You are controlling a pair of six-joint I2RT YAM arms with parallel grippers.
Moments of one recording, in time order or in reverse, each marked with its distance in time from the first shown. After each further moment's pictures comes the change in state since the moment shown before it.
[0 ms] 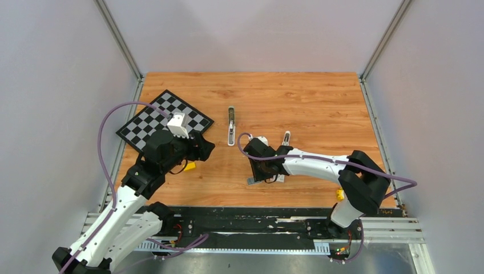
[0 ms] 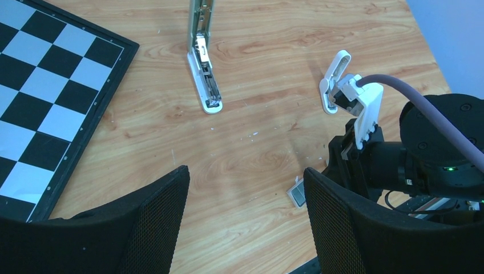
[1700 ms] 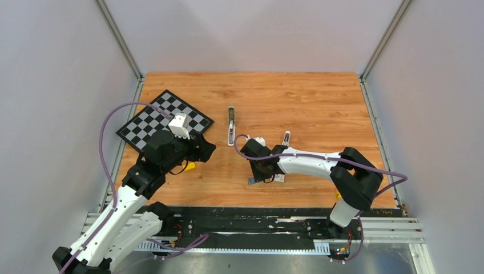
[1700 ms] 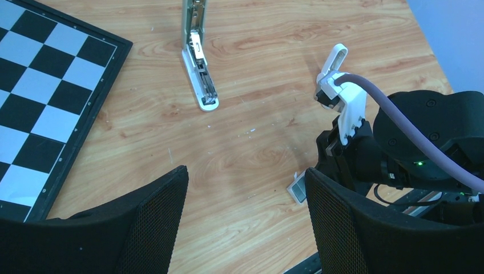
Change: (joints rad) left arm 0.000 -0.003 -0.004 0.003 0.022 0.013; right arm 0.006 0.070 0.033 -0.022 0.032 -0.018
